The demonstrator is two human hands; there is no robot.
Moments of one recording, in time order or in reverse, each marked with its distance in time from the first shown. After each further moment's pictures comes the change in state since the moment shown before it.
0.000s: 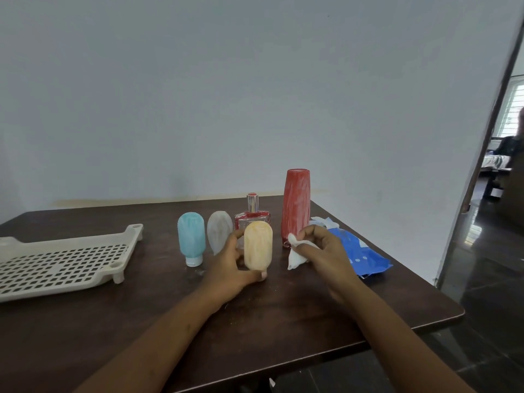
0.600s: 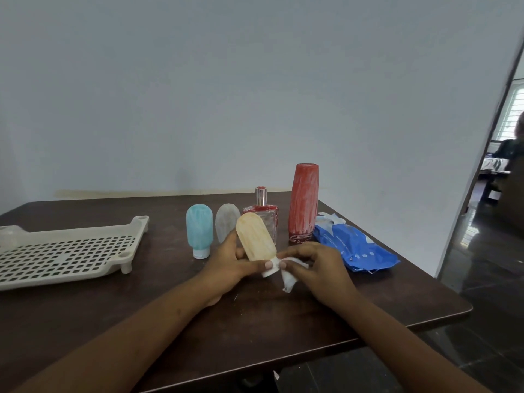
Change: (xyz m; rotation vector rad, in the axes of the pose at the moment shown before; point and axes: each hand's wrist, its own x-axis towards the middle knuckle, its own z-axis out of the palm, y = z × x) left_hand -0.008 0.002 -0.016 -0.264 -0.109 -0.032; right_hand -0.022 0.008 0.012 -0.552 -0.169 -0.381
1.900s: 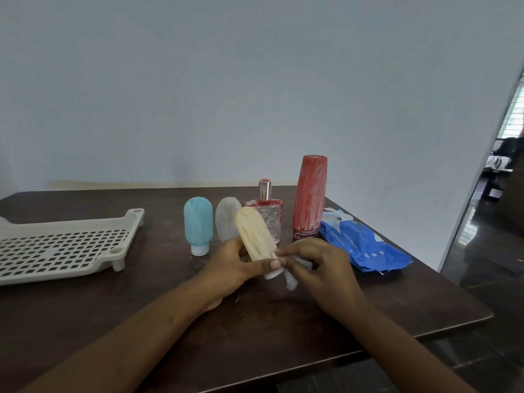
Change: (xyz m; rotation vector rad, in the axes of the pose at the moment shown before) left_hand -0.007 0.007 0.003 -0.067 -0.064 -0.020; right_hand -0.003 -0.009 0.004 -0.008 0.070 -0.190
